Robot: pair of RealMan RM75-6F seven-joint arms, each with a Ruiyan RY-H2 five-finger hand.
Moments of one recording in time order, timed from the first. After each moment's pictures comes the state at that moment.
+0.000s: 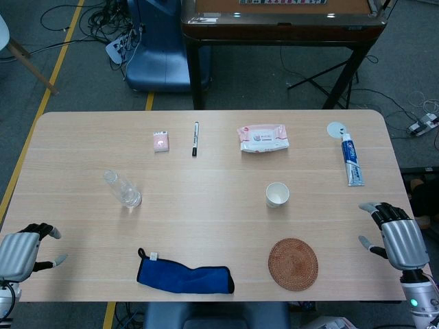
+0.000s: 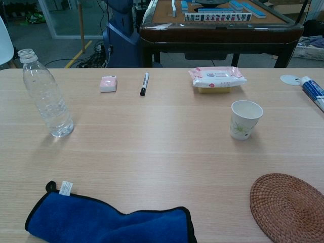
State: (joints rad) left arm -0.12 -1.09 -0.03 -1.69 1.45 1.42 0.14; right arm 0.10 -1.20 0.05 -1.47 -1.60 1.53 -0.02
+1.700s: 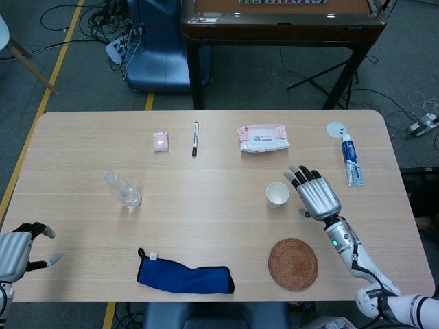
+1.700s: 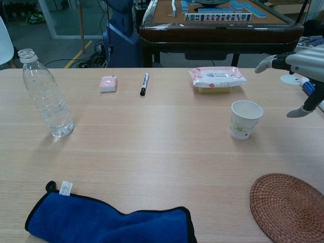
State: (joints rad) left arm -0.11 -1.05 -0.03 -1.72 1.45 1.43 0.10; right arm 0.52 -1.31 0.19 -1.60 -1.25 0.98 -0.54
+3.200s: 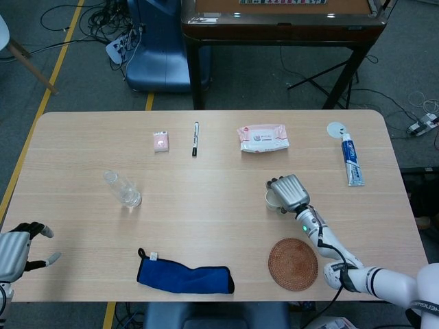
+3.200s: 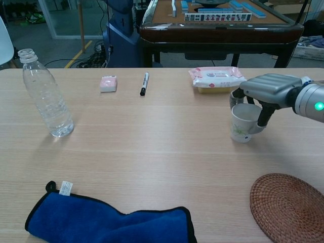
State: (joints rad) left arm -0.11 -1.05 -0.04 -1.72 1.44 1.43 0.12; right arm 0.74 -1.52 0.14 -1.32 -1.11 0.83 -0.46
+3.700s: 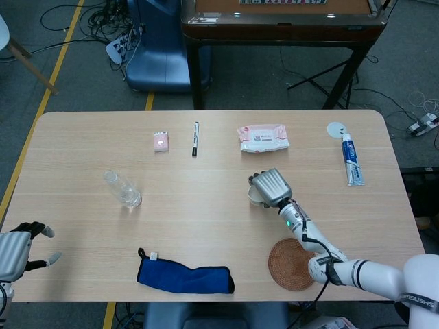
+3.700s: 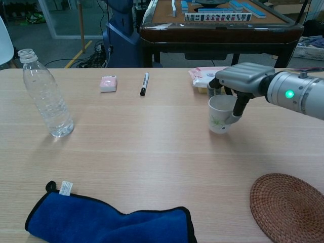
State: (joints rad) left arm -0.11 -1.05 -0.04 -1.71 1.45 1.43 0.11; right arm 0.83 -1.56 0.19 -1.35 -1.05 0.81 -0.54
